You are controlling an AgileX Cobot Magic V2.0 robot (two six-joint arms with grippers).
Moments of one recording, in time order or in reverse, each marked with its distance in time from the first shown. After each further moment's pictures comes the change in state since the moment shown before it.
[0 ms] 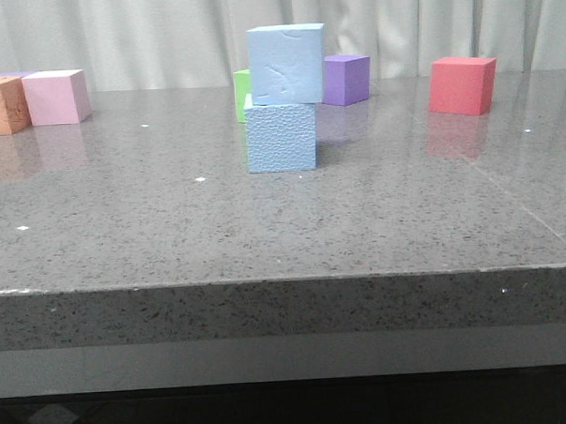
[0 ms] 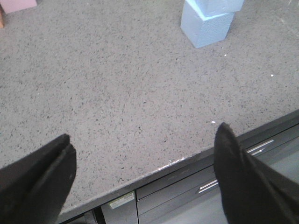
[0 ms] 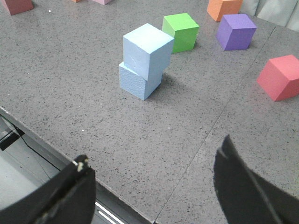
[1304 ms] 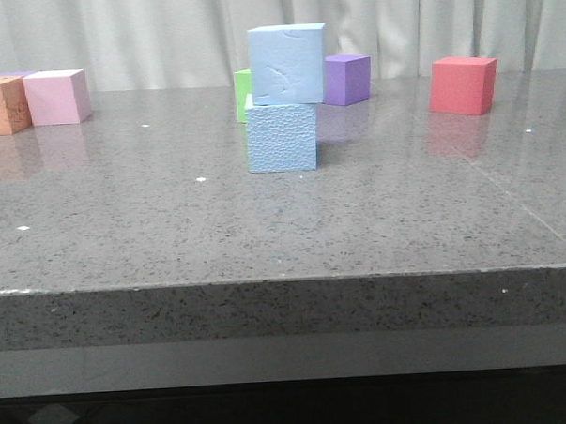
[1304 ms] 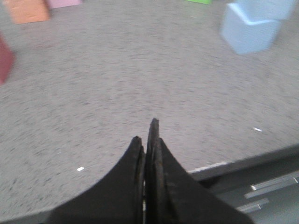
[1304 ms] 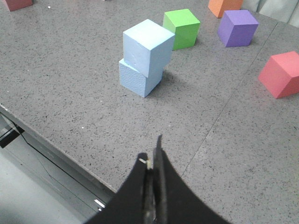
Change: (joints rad) left arm 0.214 -0.171 0.216 -0.018 -0.140 0.011; right arm 0.000 0.004 0.005 0.000 0.000 0.000
